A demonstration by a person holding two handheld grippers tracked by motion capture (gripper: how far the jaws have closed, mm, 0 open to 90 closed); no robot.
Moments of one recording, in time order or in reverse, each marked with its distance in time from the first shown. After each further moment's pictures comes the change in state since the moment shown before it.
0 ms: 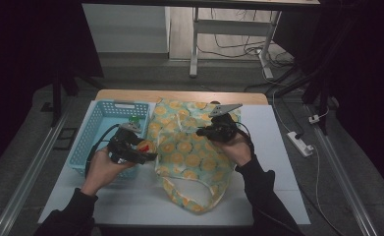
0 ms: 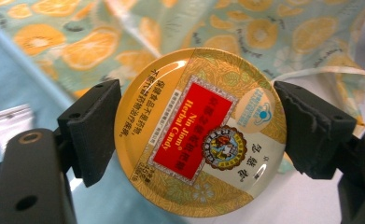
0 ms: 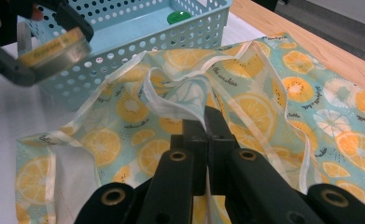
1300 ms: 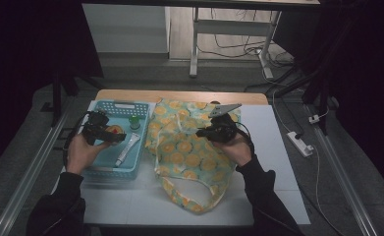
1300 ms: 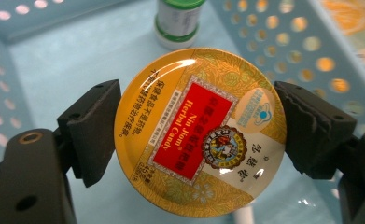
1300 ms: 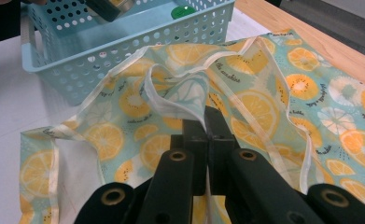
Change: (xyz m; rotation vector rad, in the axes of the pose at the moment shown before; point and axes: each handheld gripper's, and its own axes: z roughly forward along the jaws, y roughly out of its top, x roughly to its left) left arm 0.108 -0.029 -0.024 0.072 0.291 -0.245; right arm 0.001 0.000 0.000 0.015 0.011 -0.008
